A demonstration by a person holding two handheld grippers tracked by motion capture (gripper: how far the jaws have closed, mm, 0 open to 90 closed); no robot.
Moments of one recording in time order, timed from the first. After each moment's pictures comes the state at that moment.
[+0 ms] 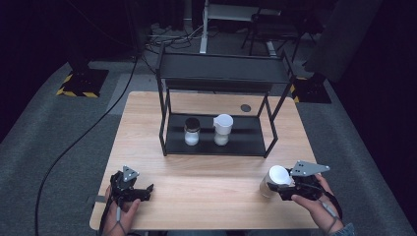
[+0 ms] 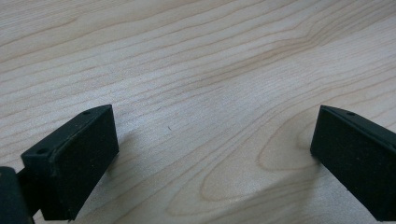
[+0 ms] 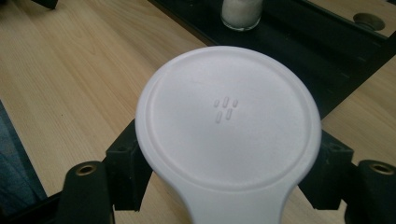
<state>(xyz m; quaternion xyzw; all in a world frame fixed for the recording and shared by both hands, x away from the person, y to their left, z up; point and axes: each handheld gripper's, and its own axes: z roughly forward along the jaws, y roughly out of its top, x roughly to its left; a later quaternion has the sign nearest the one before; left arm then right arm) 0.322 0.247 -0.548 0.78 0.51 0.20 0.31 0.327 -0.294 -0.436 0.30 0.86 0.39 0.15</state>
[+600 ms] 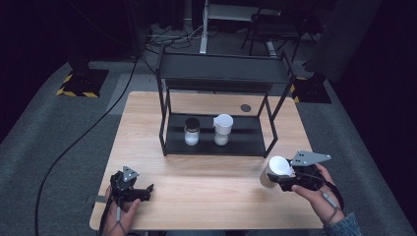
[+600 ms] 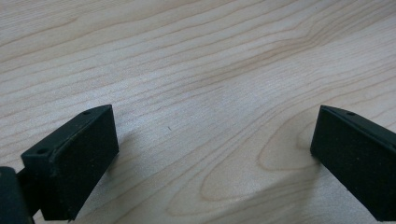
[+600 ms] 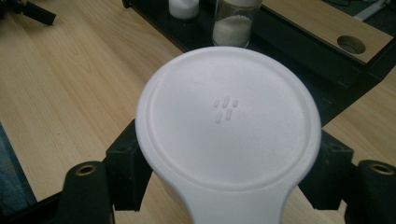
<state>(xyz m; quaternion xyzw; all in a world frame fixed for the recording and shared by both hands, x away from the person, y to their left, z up) 0.322 0.247 -0.548 0.78 0.51 0.20 0.31 0.342 -0.287 -0.409 0.29 0.86 0.38 0.16</state>
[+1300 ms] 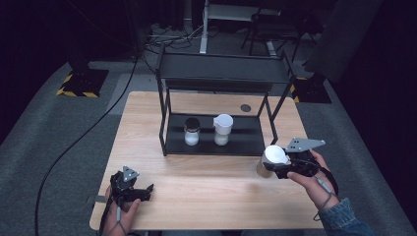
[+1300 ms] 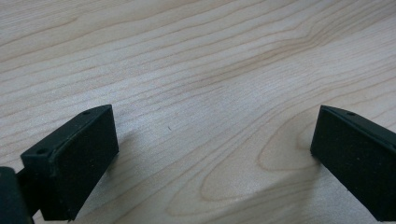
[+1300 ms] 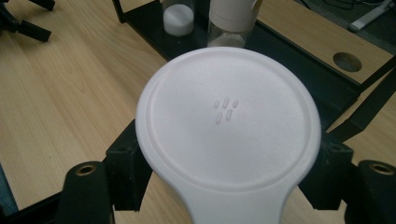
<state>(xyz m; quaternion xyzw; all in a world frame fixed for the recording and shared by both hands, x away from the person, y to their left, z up) 0.322 0.246 -0.548 0.78 0.51 0.20 0.31 0.370 -0.275 -0.392 0.29 0.86 0.38 0.16</state>
